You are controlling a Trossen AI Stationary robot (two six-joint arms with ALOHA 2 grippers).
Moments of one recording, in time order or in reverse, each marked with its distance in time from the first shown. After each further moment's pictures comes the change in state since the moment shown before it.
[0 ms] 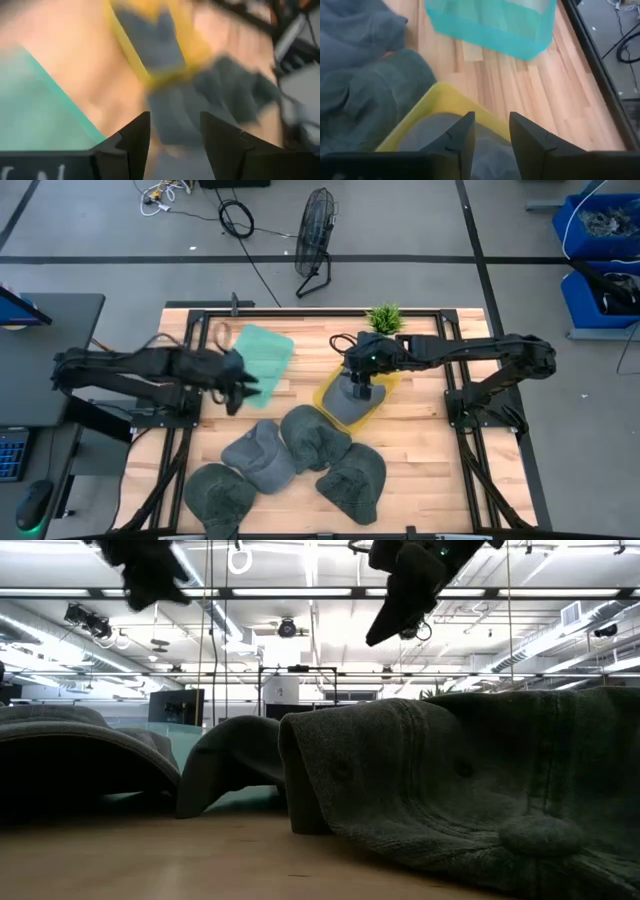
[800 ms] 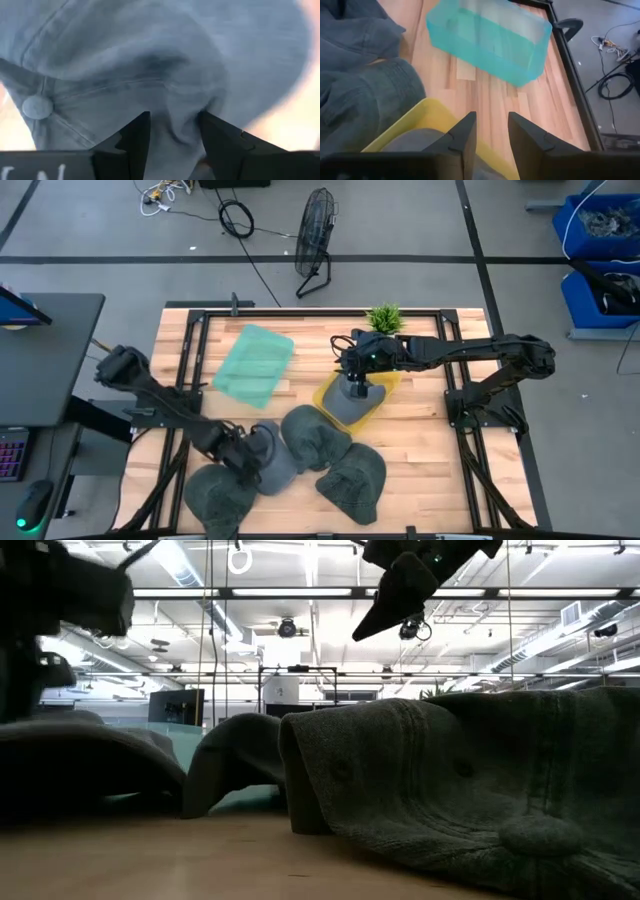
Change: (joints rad) left arm -0.565 0.665 -0.021 0.126 -0.040 -0.584; right arm -0.007 0.005 -0.034 0.142 0.000 -0.190
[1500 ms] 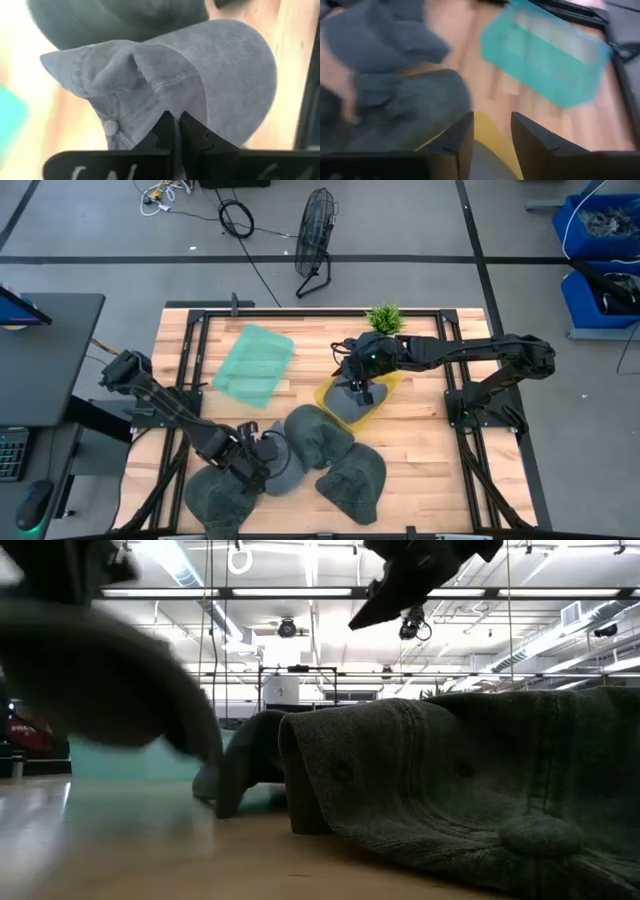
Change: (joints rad) left arm 0.002 0.055 0.409 -0.386 -0.135 0.311; right arm 0.013 0.000 0.000 0.005 -0.258 -0.069
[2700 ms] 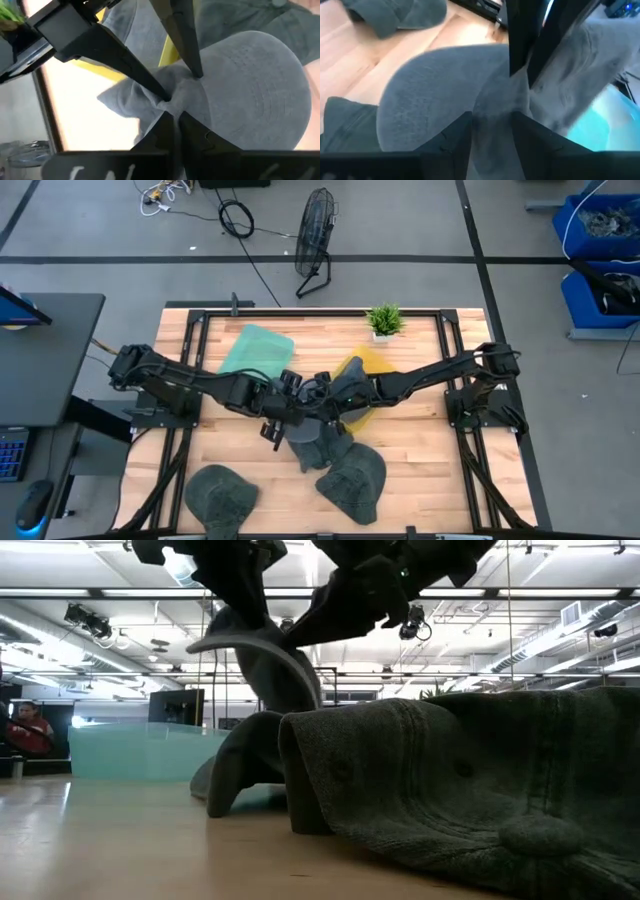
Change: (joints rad) left arm 0.378 0.006 0.130 0.053 -0.113 1.085; right arm 0.195 0.301 0.002 0.417 0.198 -0.074
